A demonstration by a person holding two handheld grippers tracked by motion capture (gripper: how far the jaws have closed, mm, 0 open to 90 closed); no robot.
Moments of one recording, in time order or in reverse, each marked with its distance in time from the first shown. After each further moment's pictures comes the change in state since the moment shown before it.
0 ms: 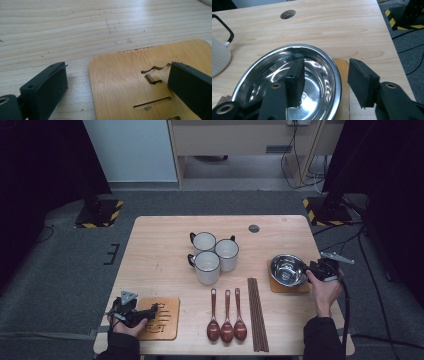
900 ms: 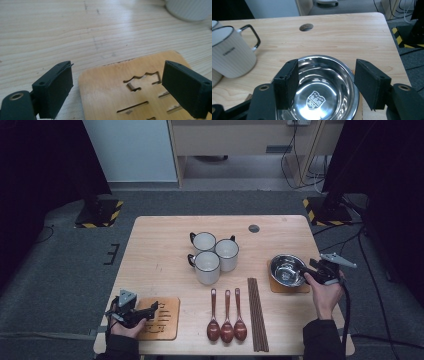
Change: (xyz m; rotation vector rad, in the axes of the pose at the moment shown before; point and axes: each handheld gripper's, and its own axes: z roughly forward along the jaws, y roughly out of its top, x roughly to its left) left arm -0.007 0.008 -0.015 -0.082 -0.070 0.050; right arm 0.021 0.004 -0.027 -0.093 0.063 -0.071
